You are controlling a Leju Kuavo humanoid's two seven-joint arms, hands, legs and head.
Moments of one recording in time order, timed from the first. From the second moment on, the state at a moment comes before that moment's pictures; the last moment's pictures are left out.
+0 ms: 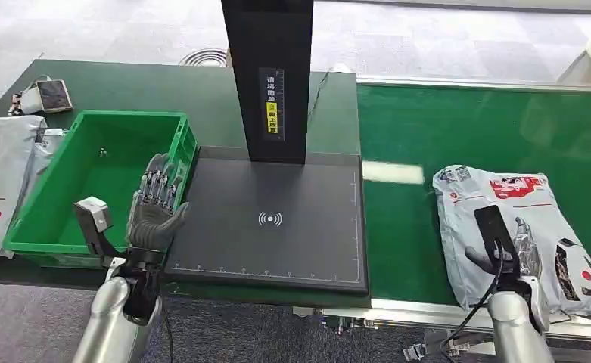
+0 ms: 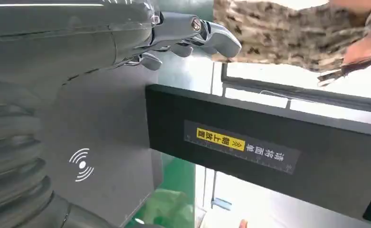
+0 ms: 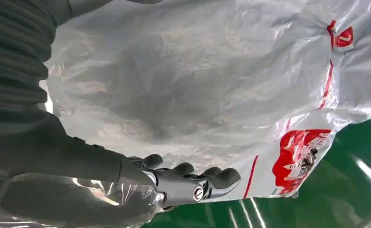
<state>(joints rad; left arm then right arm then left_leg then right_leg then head) -0.20 -0.12 -0.24 -1.20 0.03 -0.14 -0.41 -0.22 -0.17 -0.11 -1.07 0.67 -0.22 0.13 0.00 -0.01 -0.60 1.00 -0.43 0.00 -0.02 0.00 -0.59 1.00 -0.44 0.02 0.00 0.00</state>
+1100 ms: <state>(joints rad) -0.18 -0.12 -0.19 -1.28 0.02 -0.18 -0.40 -0.44 -0.18 -0.09 -0.97 1.12 -0.22 -0.01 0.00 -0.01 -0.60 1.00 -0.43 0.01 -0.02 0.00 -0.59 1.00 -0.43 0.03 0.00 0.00</state>
